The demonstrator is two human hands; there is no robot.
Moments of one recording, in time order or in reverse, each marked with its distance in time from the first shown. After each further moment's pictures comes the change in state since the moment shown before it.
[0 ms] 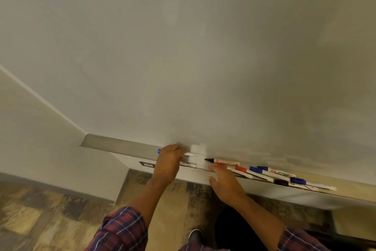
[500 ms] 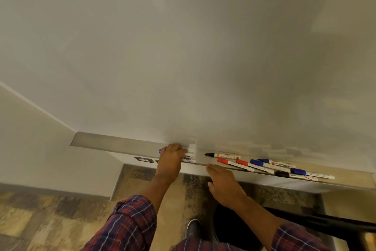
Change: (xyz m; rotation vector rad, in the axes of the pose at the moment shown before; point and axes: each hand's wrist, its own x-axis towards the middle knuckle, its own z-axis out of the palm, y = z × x) left_hand -0.001 -0.017 0.041 0.044 -0.101 -0.010; right_hand 0.007 0.005 0.022 -0.380 -0.053 -0.122
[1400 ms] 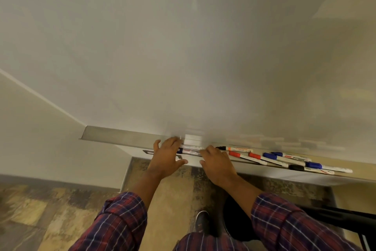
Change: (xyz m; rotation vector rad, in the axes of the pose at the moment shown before) left_hand -0.022 -0.052 -0.027 0.007 -0.204 -0.070; right_hand 0.060 -0.039 0.022 -0.156 0.106 -0.077
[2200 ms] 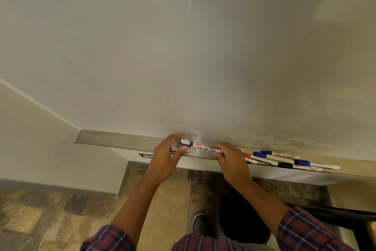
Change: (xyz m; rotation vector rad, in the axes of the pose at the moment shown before) left_hand -0.026 0.074 -0.057 -0.574 0.198 -0.065; right_hand -0.047 0.044 -0.042 0.460 0.380 0.168
